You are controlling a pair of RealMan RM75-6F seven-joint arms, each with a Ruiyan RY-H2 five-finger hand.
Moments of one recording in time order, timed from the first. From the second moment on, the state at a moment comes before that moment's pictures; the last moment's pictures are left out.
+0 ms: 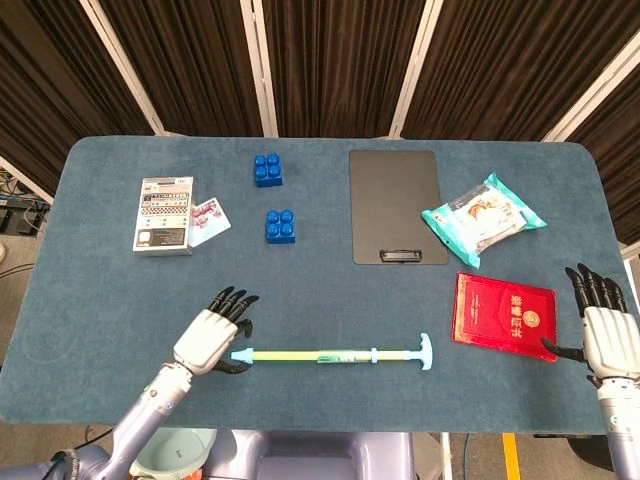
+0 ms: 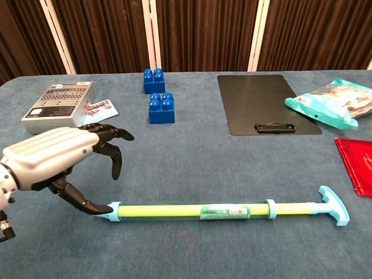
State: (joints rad) left arm -0.45 -1.61 -0.06 -1.57 1.51 1.07 0.39; right arm 0.14 -1.13 0.14 -1.56 -1.33 1.34 0.01
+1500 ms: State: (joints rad) left arm -0.51 -1.84 -0.04 -1.31 1.54 1.14 0.41; right arm 0.14 -1.09 0.13 -1.56 -1.33 1.32 0.06
